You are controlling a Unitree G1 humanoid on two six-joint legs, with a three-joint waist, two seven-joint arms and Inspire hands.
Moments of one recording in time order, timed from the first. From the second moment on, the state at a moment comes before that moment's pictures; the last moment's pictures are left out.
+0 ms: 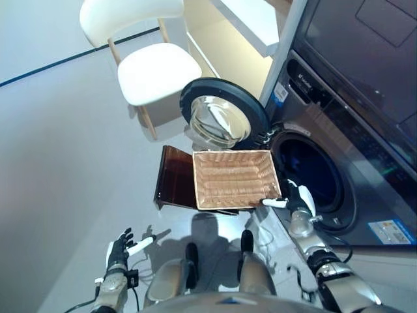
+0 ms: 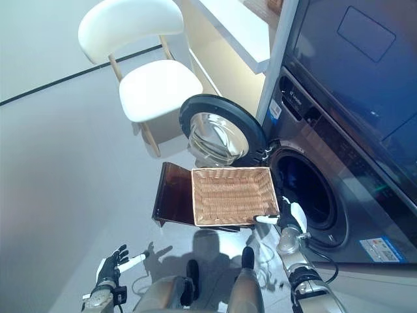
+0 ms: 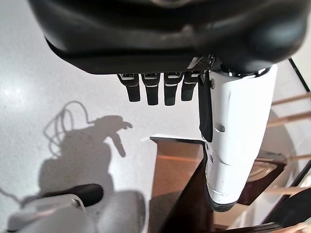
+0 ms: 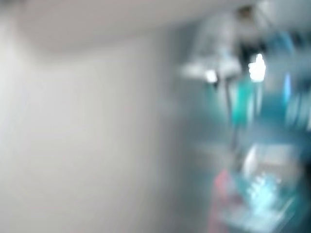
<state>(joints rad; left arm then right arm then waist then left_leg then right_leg) 0.04 0.23 -0.01 1.09 -0.15 -0.20 0.18 -0.27 -0.33 0.16 1.02 -0.15 -0.05 -0.33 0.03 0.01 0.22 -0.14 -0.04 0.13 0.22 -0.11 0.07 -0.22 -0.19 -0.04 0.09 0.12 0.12</state>
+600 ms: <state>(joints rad) 0.08 0.23 -0.02 1.27 0.03 -0.15 0.20 -0.09 -0.23 0.24 1.29 -0.25 -0.04 -0.26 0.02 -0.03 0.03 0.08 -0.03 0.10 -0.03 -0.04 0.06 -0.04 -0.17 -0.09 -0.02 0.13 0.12</state>
